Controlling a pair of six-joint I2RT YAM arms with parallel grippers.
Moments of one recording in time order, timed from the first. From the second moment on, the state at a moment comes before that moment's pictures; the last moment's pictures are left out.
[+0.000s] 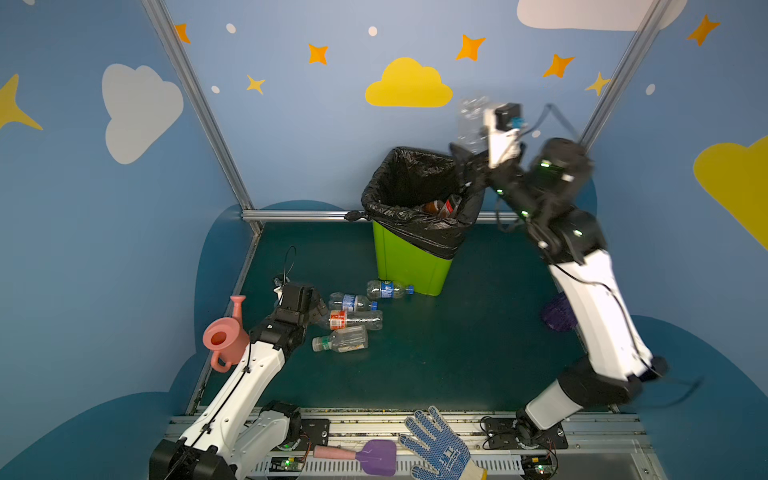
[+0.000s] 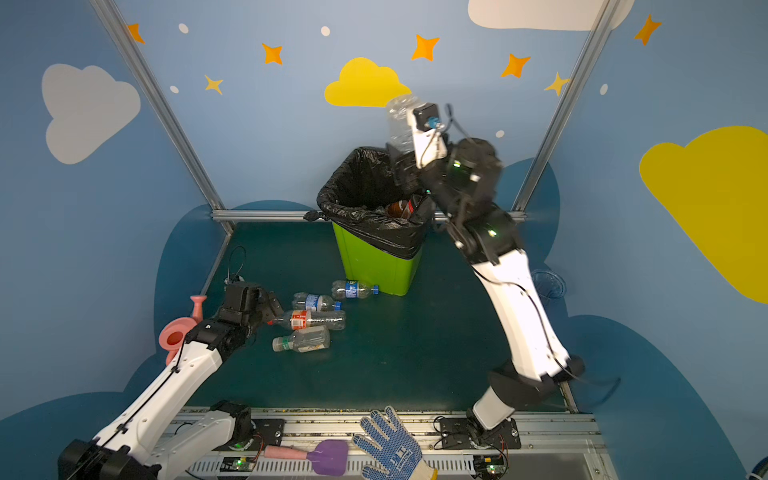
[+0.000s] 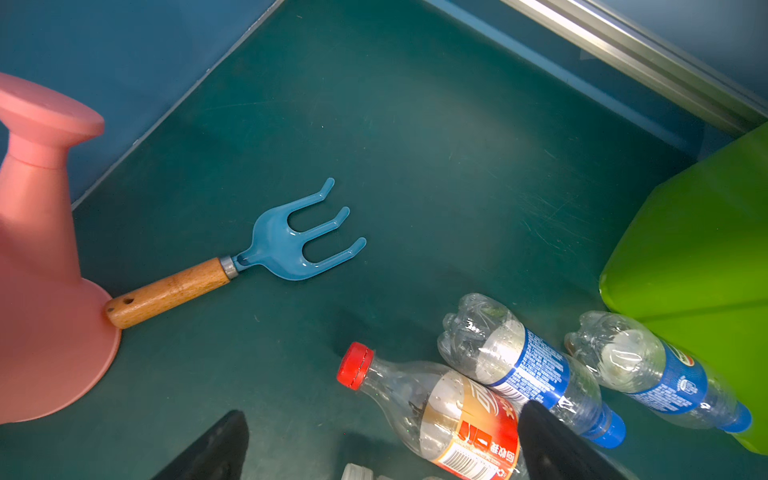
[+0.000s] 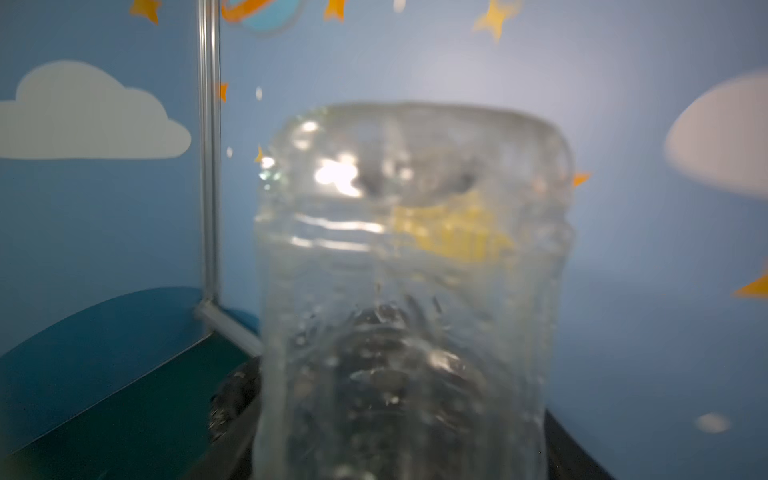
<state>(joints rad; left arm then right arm) -0.22 0.98 0.73 -0.57 -0.35 -0.63 0.55 1.71 2.22 -0.54 -0.03 -0.13</state>
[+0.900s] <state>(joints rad) -0.59 1.13 0.89 -0.66 -0.48 -0.40 -0.01 1.11 1.25 -0.48 -0.18 0.32</state>
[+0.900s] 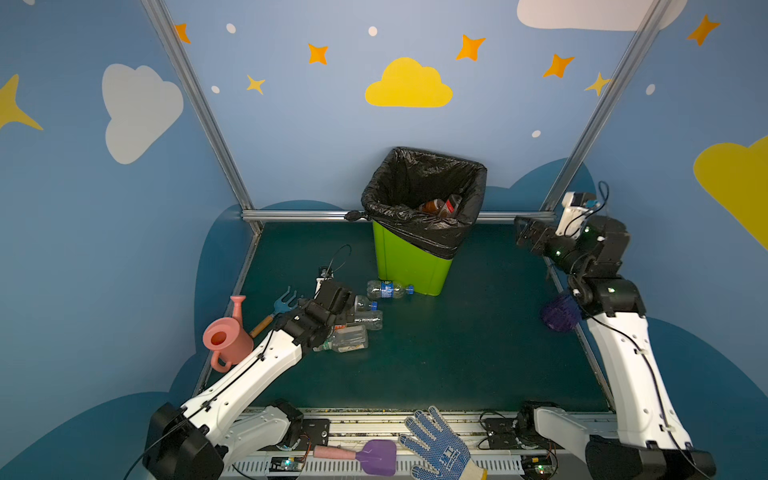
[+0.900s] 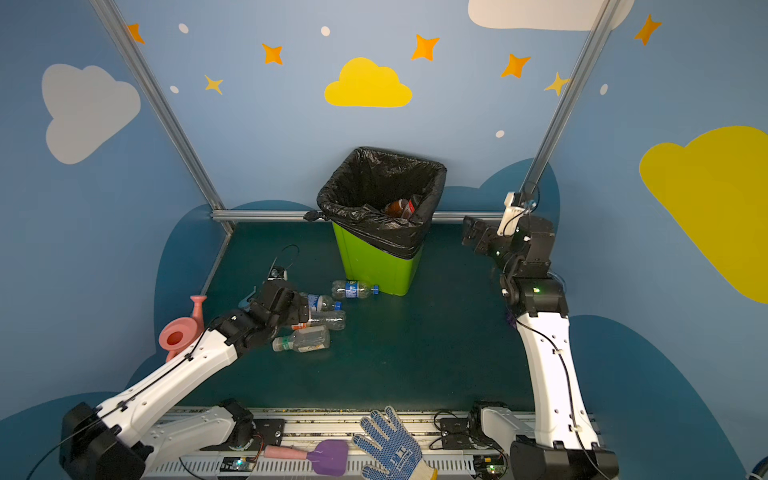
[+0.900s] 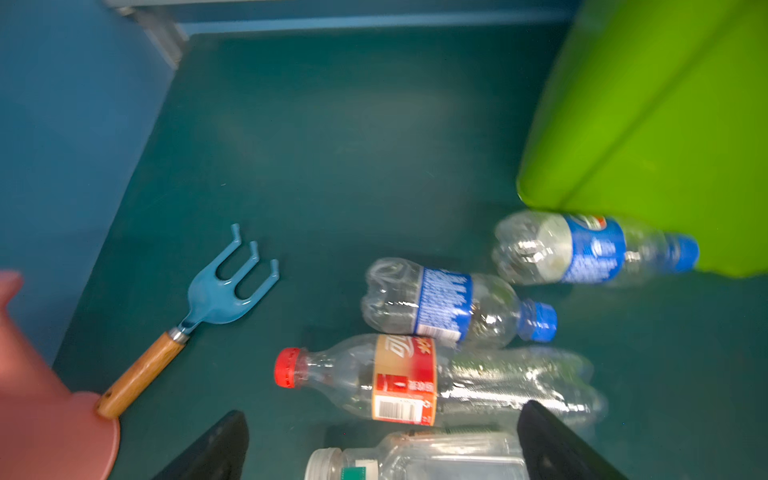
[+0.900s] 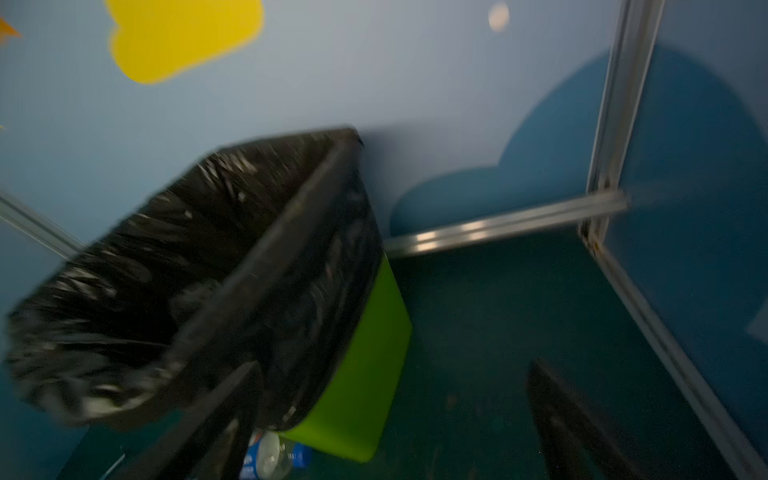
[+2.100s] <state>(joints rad) -0.66 1.42 0.90 -0.76 -0.21 0.05 -0.20 0.95 0.95 -0.43 -0.37 0.47</state>
